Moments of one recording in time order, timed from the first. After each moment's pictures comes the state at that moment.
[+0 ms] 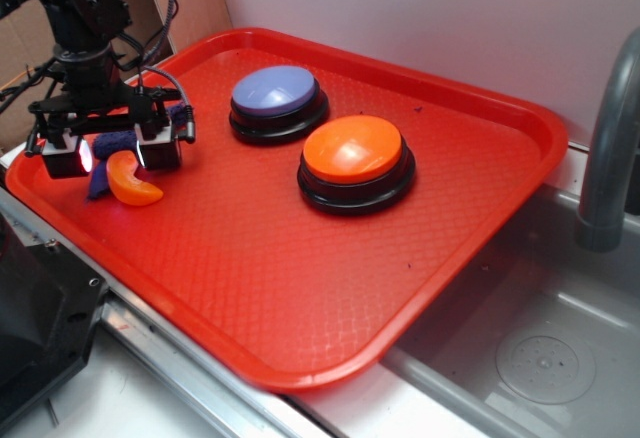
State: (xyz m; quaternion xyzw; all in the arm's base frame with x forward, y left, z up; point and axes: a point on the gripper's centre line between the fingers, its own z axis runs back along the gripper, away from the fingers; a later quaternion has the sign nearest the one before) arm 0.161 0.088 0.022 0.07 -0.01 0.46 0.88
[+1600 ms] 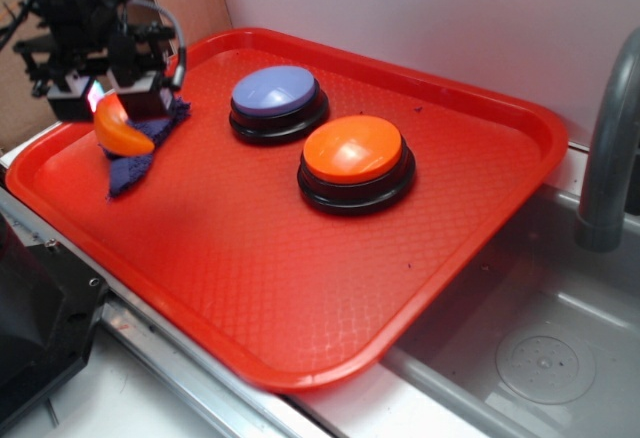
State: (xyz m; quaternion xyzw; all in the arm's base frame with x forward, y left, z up) arm 0.166 0.034 0.102 0.02 -0.07 0.33 0.94
